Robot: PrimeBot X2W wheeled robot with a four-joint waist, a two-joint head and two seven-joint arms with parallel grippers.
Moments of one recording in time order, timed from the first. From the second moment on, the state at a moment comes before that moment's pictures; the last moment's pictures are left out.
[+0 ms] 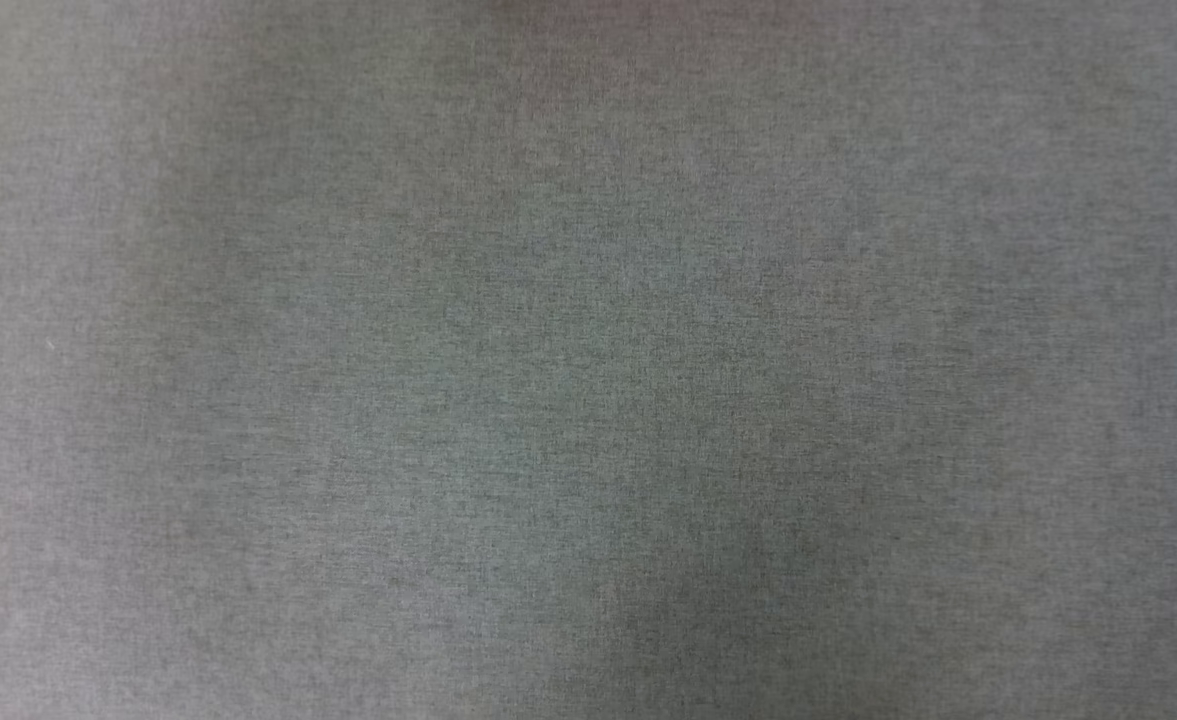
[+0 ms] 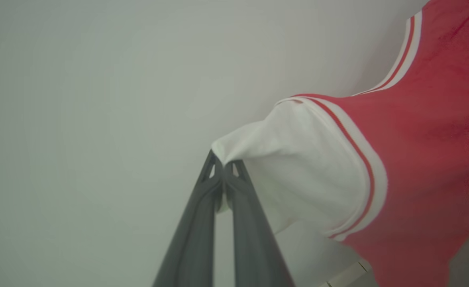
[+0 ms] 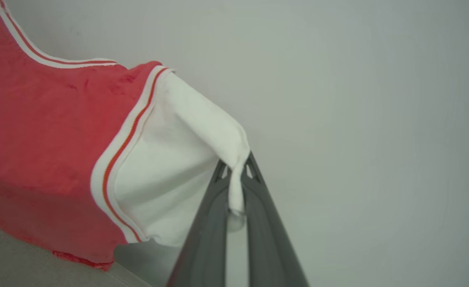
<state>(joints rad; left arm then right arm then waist) -1.74 0.53 -0.96 0.90 -0.55 -0.09 -0.19 -1.76 -0.56 0.83 0.85 0.39 0.13 0.07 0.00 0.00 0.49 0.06</state>
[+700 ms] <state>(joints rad) -0.86 0.61 -0.96 0.66 -0.73 0.01 -0.26 -1.00 -0.63 1.07 0.66 0.64 0.13 -0.09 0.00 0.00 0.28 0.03</state>
